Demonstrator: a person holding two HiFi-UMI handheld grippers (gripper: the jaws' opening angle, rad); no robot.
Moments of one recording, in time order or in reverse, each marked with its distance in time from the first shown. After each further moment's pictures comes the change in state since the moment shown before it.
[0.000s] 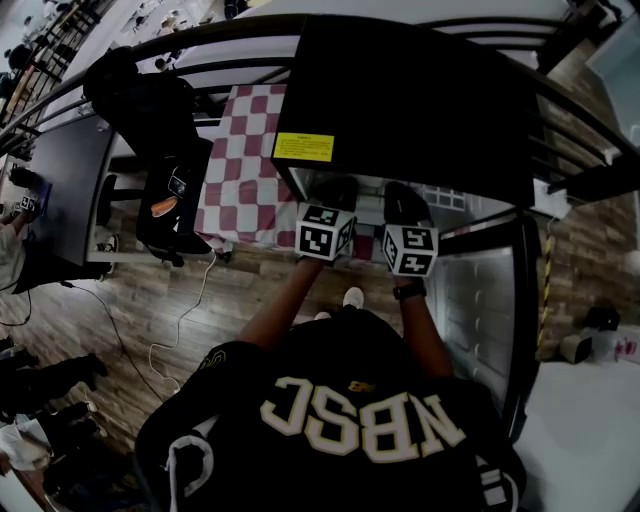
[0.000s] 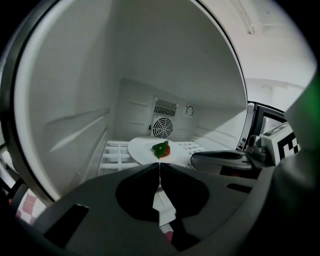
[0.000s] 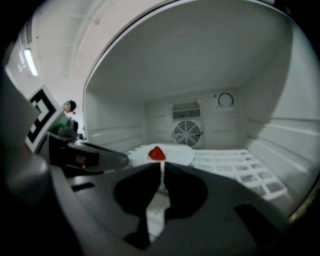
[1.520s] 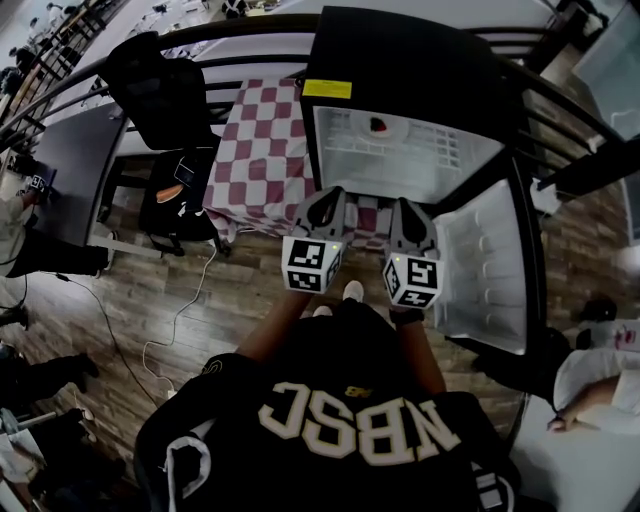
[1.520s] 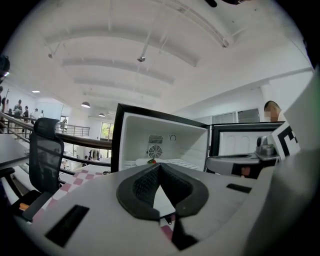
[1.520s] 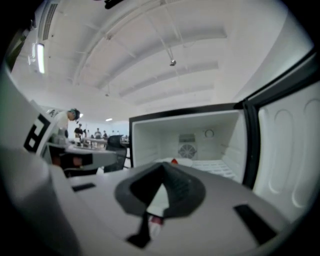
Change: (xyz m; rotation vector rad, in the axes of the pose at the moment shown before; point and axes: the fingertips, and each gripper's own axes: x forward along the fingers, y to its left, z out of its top) left arm -0.175 -0.050 -0.002 0.114 -0.305 0.083; right arm -0.166 0.073 0.013 -0.010 -0.201 -0.089
